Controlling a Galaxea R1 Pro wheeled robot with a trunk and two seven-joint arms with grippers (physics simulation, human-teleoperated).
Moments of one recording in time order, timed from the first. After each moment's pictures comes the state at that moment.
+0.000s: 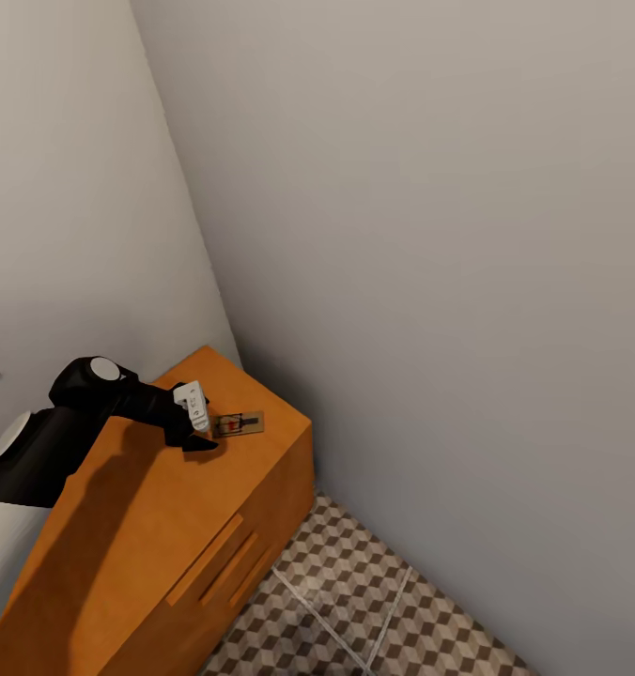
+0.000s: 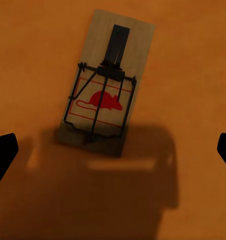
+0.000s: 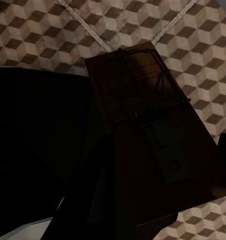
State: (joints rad) left arm -0.89 0.37 -0.24 -1.38 -0.61 0.57 -1.42; right arm -0.17 0.12 0.14 -0.01 0.06 -0.54 -0.13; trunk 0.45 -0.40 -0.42
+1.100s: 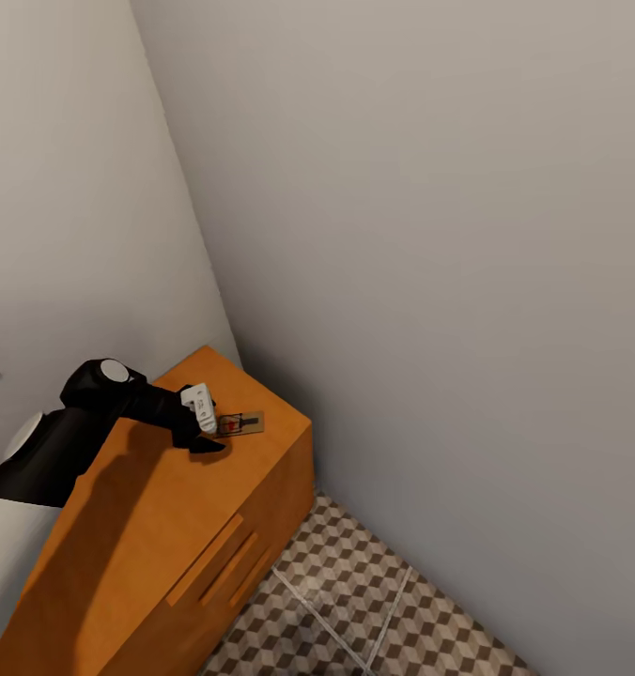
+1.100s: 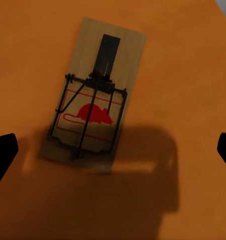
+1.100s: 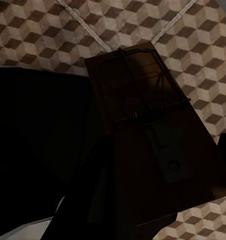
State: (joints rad) left arm -0.89 0.34 -0.24 -1.36 -0.61 0.57 -1.42; right arm -0.17 0.12 0.14 -0.01 0.06 -0.54 -0.13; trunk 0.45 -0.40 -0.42
